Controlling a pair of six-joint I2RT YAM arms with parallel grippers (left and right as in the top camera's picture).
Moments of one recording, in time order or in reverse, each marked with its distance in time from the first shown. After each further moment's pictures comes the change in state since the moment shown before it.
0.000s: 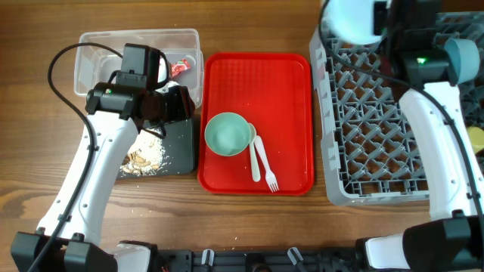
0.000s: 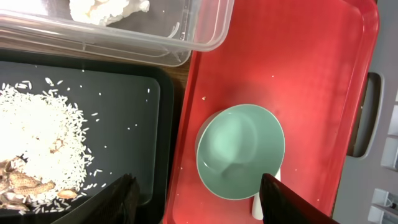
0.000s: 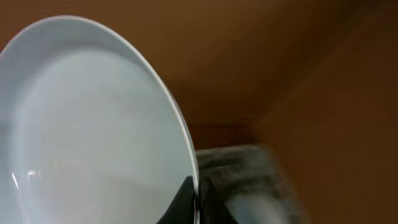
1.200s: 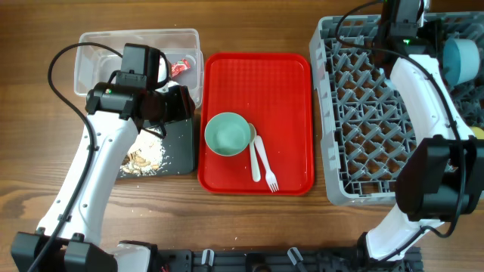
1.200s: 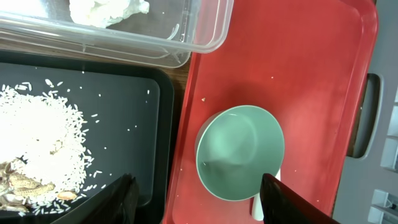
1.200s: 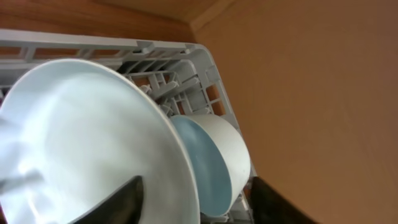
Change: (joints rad) left arm 0.000 0.000 0.000 0.003 0.000 0.000; right arm -0.103 0.296 0.000 -0.071 0.323 -0.009
